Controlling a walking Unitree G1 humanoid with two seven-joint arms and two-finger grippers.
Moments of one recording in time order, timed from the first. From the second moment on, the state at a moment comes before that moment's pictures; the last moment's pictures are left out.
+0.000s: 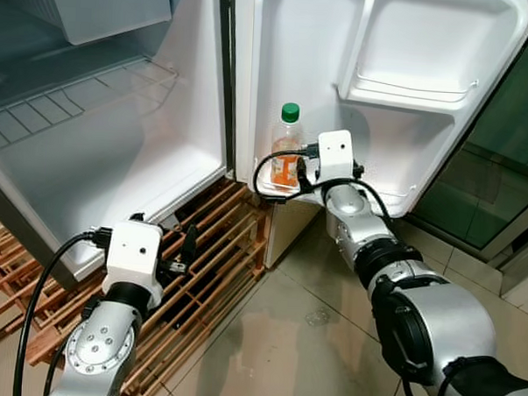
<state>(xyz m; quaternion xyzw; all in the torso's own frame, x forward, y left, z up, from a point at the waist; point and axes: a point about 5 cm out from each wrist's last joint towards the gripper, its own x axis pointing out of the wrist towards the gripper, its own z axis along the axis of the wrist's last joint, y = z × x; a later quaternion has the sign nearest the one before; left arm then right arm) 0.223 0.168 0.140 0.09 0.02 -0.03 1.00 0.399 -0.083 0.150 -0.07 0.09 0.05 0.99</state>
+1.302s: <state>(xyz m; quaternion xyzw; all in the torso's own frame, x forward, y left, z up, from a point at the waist) 0.270 0.153 0.129 0.05 0.02 -0.05 1.00 0.389 -0.051 0.157 -0.02 0.01 0.19 0.98</state>
